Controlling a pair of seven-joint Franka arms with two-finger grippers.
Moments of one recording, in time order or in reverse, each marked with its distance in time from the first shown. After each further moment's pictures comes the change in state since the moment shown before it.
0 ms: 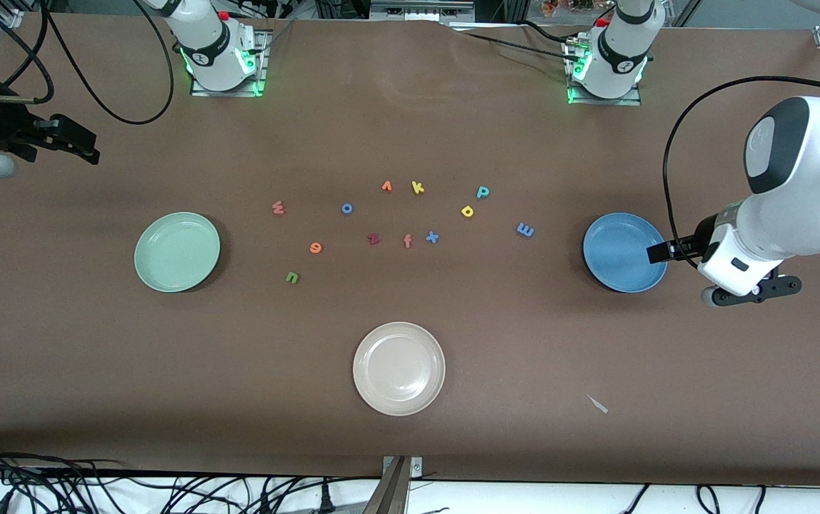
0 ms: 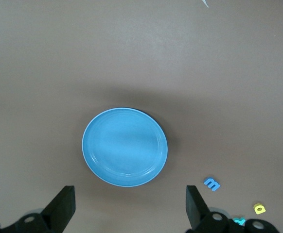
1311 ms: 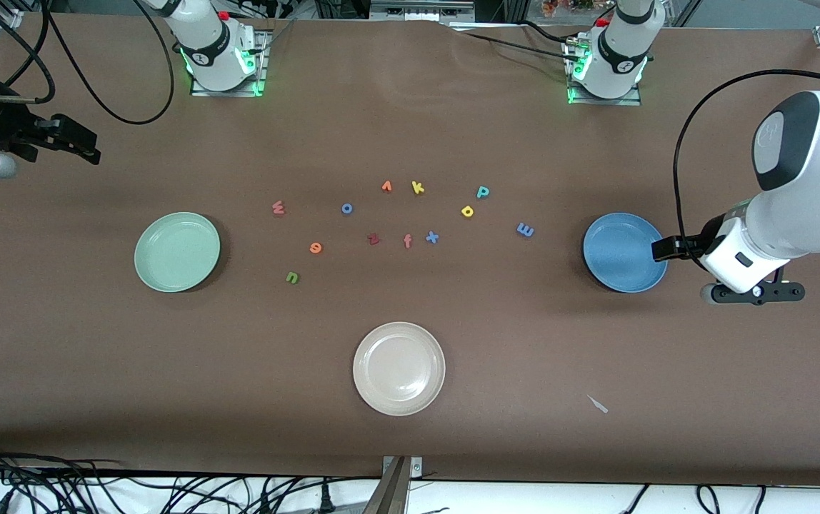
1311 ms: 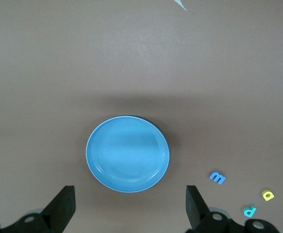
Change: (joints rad) left arm 0.002 0.001 0.002 0.027 0.000 0.001 0.153; right arm 0.000 0.000 0.002 0.000 0.000 0.000 0.000
